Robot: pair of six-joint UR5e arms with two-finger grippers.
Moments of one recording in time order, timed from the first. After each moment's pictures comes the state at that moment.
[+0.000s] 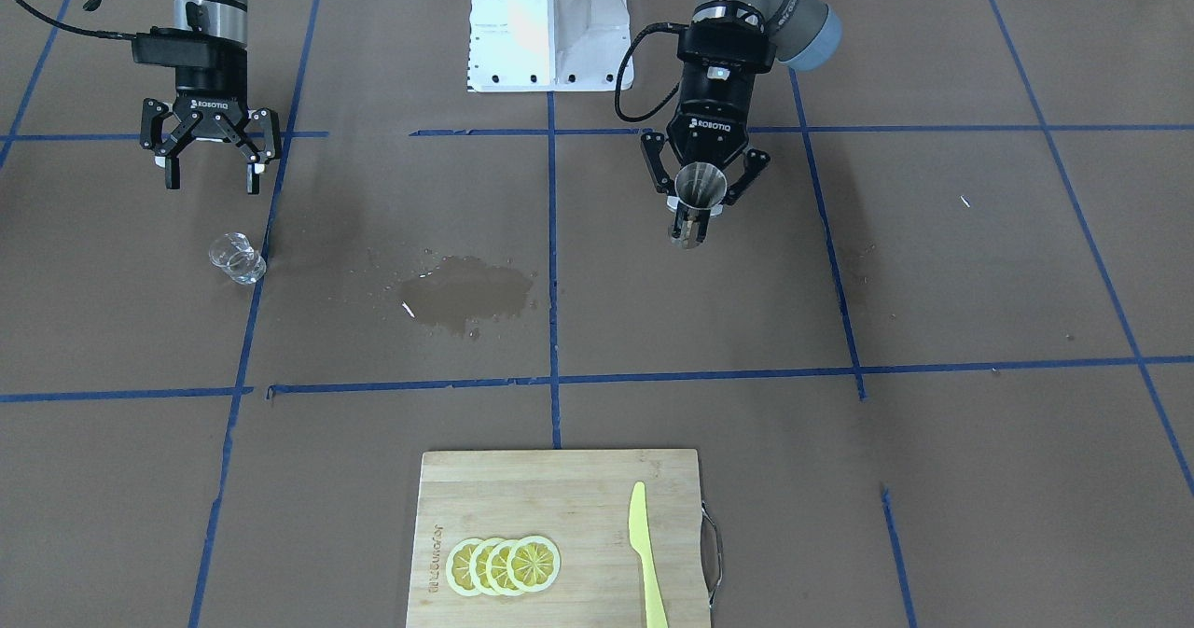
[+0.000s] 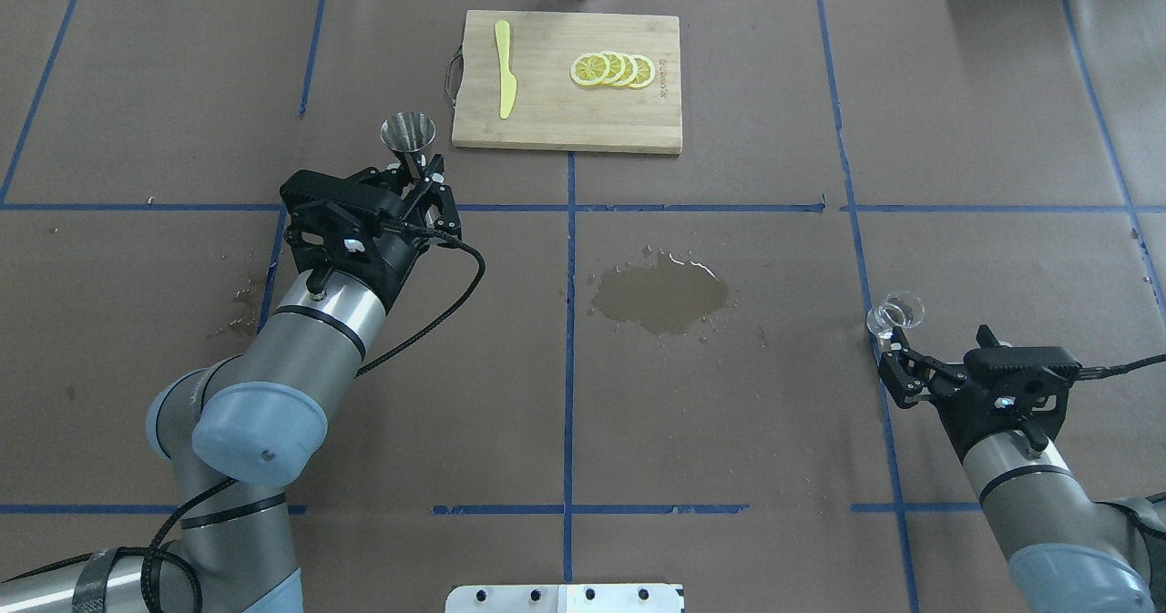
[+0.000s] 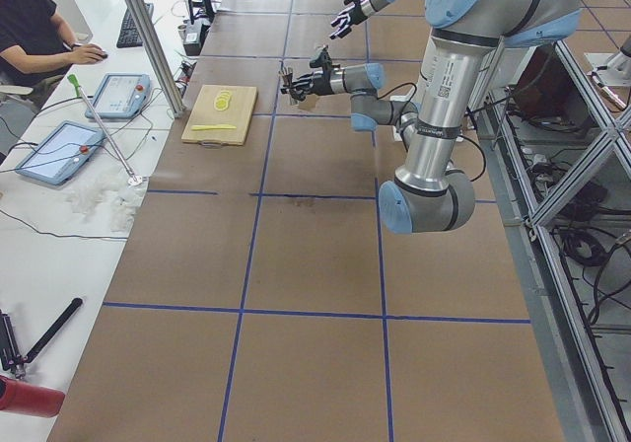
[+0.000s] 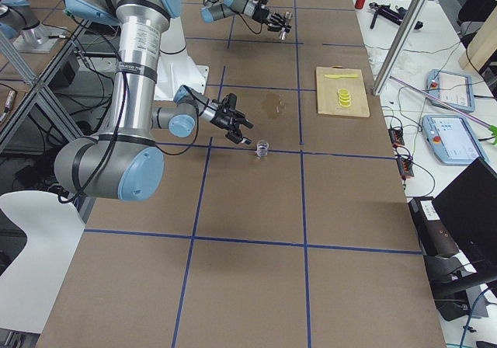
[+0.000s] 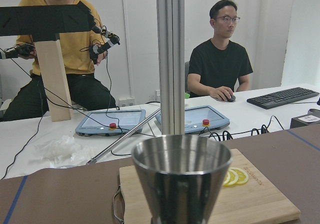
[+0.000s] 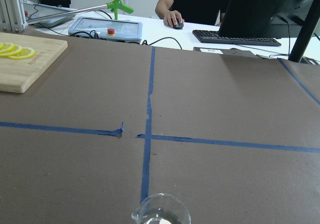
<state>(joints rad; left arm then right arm) -0.34 -1.96 -1.83 -2.40 -0.73 -0.80 0.09 -1.86 2.08 -1.12 0.62 1.51</state>
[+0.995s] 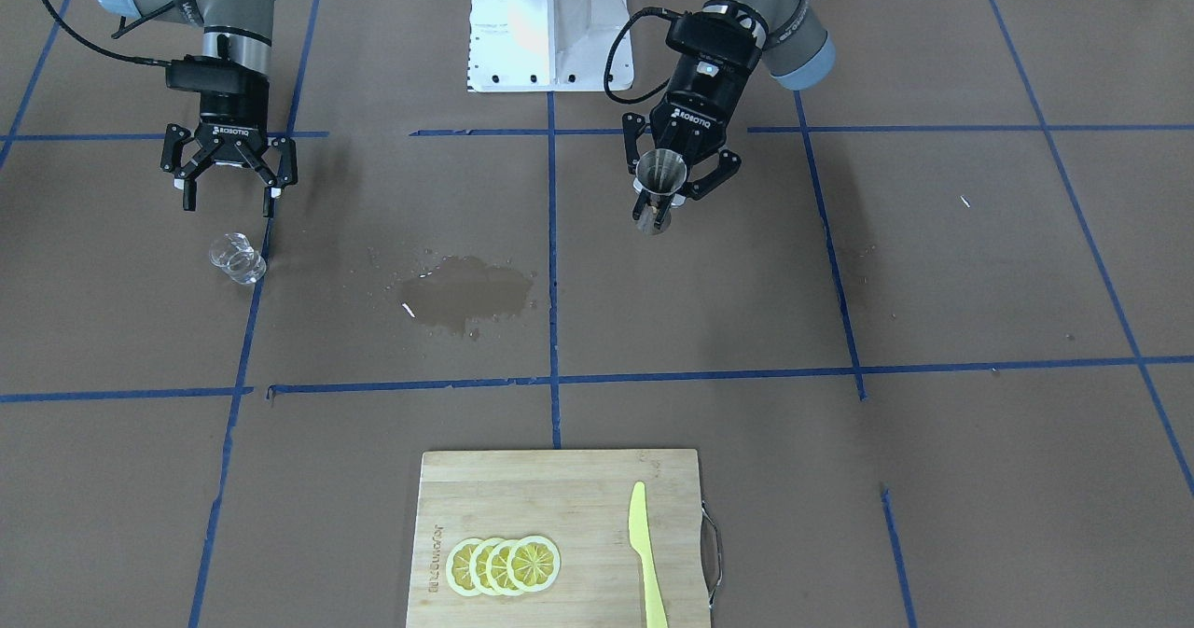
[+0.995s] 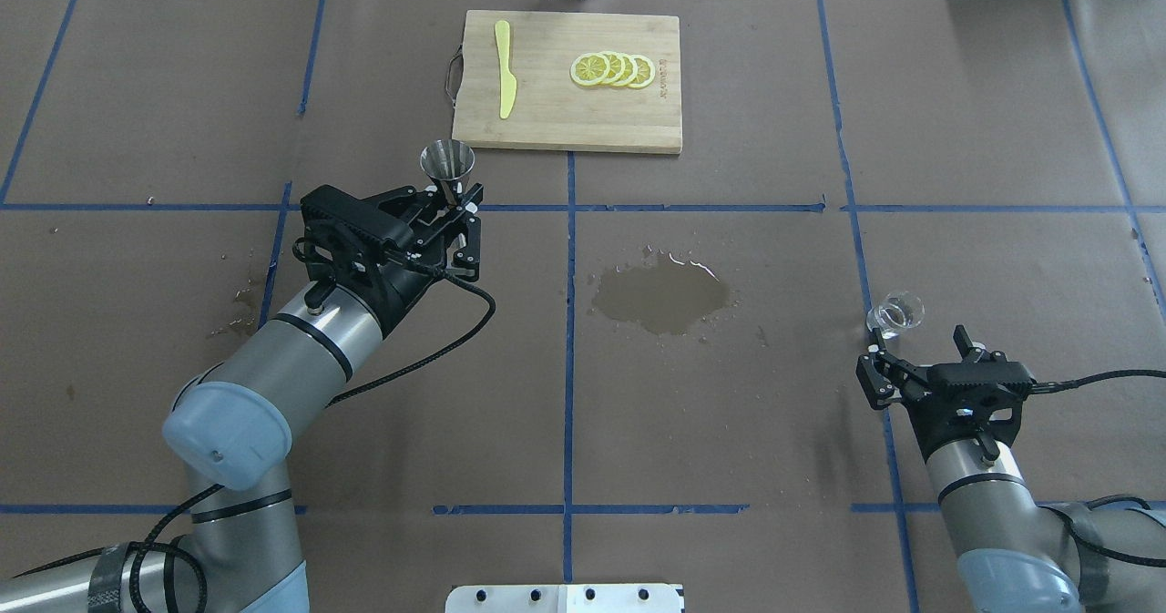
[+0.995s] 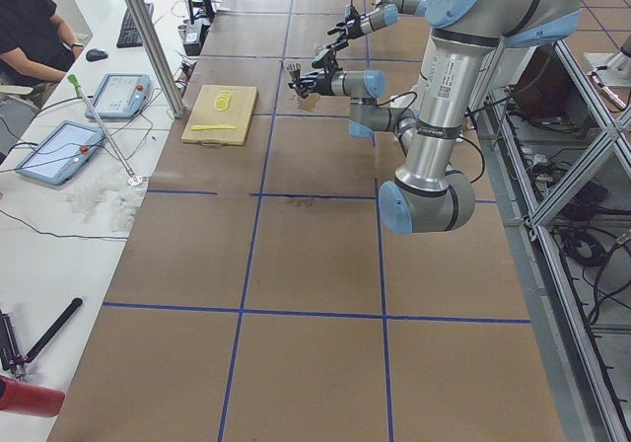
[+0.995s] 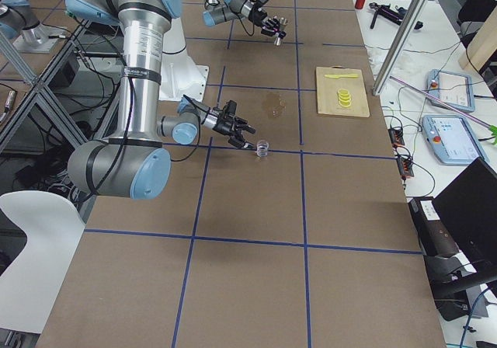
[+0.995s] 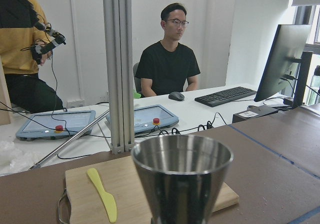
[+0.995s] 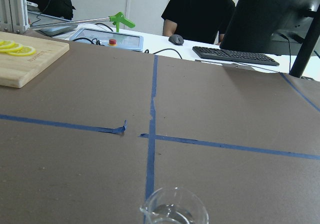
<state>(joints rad) -0.34 -1.96 -1.76 -2.67 -0.91 -0.62 0.08 -1.77 1.95 -1.12 0.54 1.52</state>
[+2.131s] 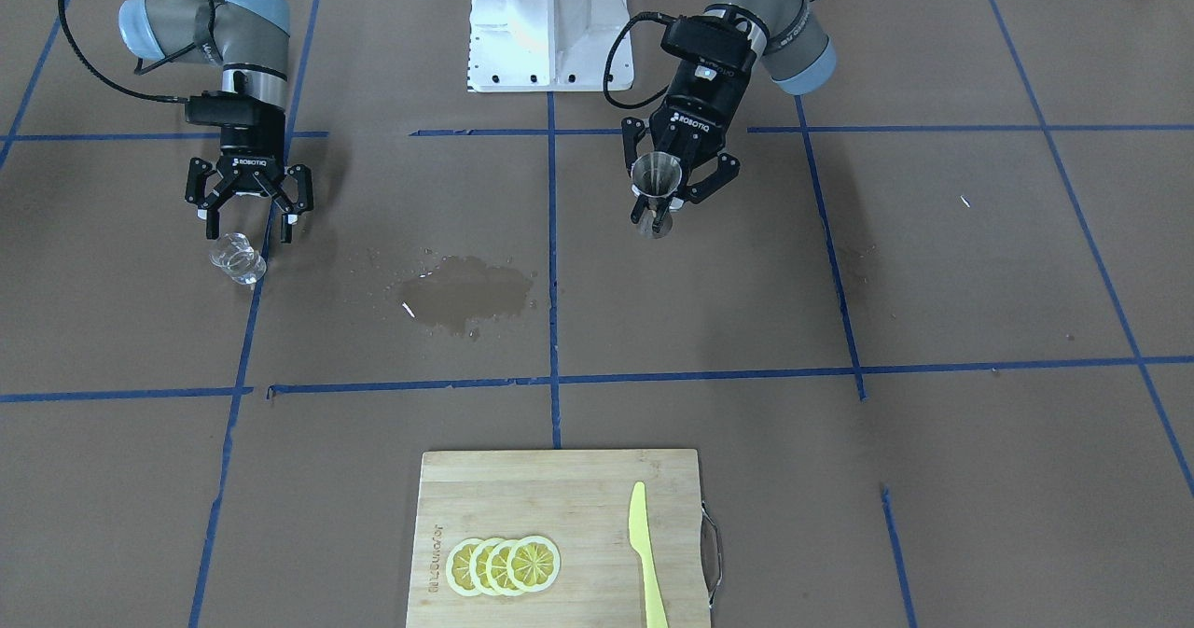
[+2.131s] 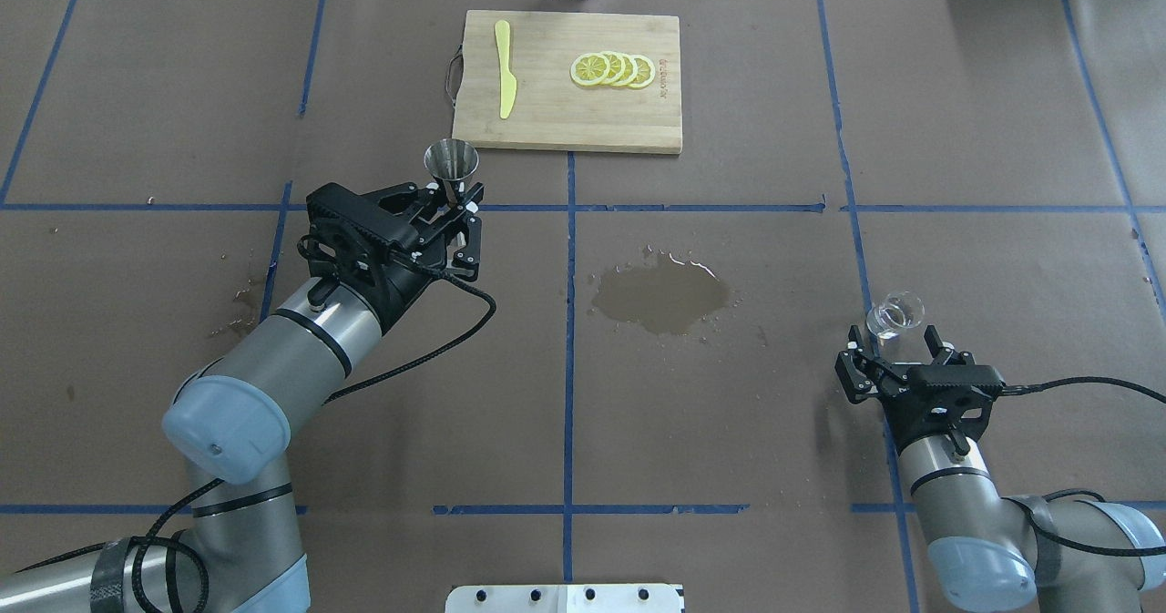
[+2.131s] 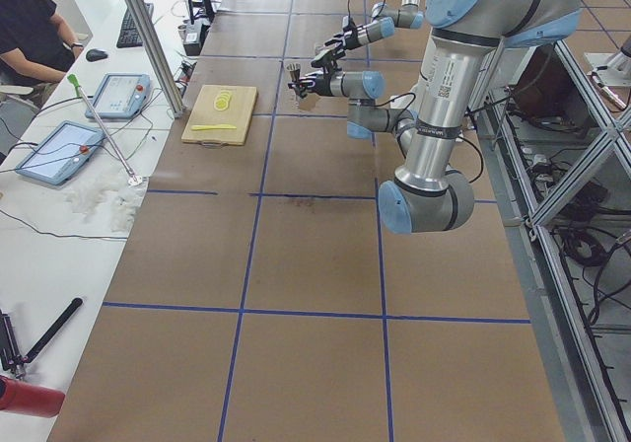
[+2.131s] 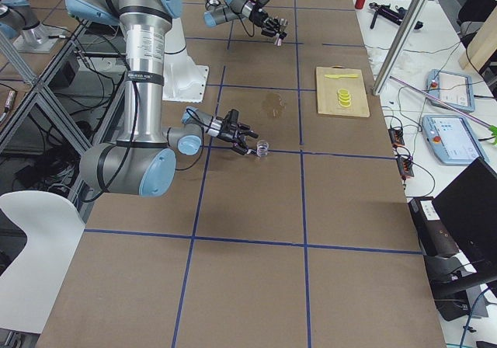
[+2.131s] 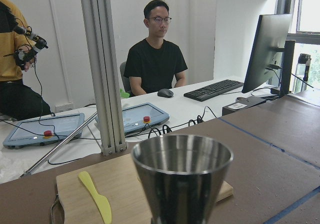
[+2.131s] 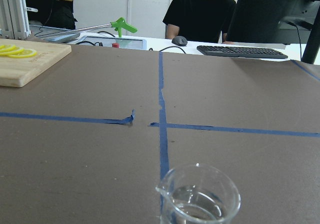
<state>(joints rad) -0.34 -1.96 -1.76 -2.67 -0.92 -0.56 0.11 -1.69 1.76 -0.93 0.51 1.52</state>
